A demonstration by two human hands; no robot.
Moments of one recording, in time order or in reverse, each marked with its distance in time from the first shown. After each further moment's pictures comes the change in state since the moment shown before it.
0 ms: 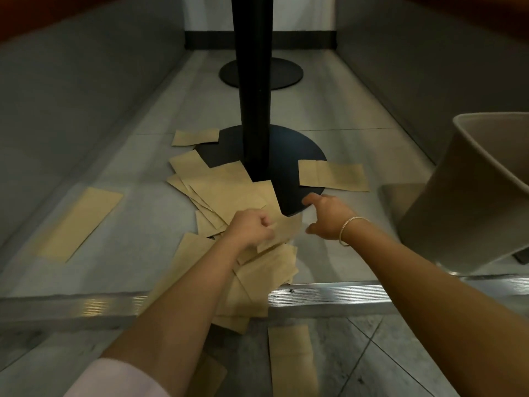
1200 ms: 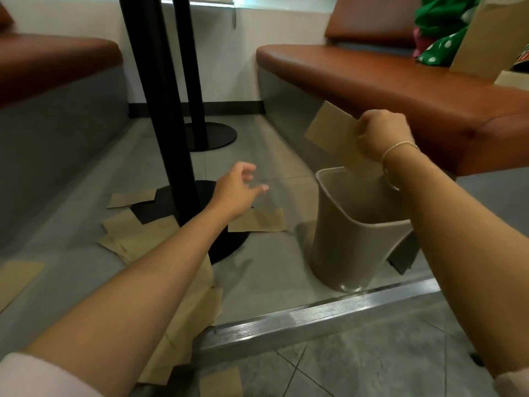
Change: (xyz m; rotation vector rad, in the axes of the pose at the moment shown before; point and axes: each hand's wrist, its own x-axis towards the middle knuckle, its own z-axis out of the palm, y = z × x) left_hand -0.039 0.215 -0.031 -0.303 0.248 0.363; right_hand -0.114 0.135 -0.238 0.082 0.761 0.333
